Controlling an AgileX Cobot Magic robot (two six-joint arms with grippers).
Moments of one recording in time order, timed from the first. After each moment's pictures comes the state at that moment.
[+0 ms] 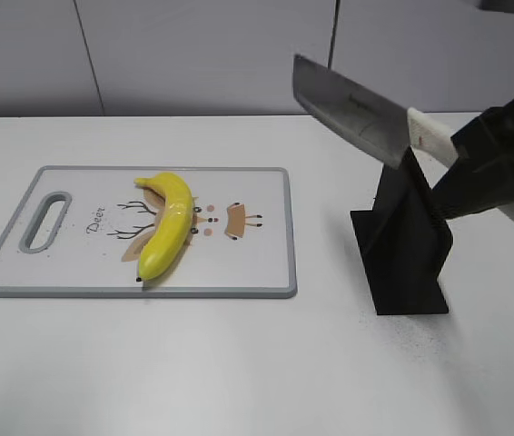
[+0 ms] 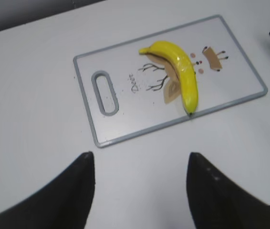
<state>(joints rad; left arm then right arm) -0.31 0.85 -1.16 -0.02 1.22 0.09 0.48 1.20 -1.03 0.22 0.98 0.05</state>
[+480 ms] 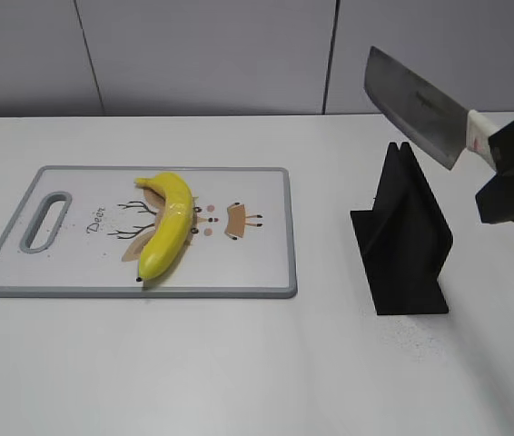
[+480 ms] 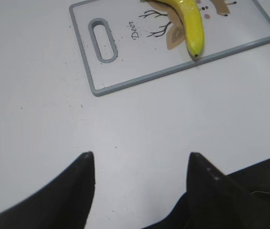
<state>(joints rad) -0.31 0.39 -0.72 -0.01 1.21 0.09 0.48 1.12 -0.95 0.08 0.95 0.29</state>
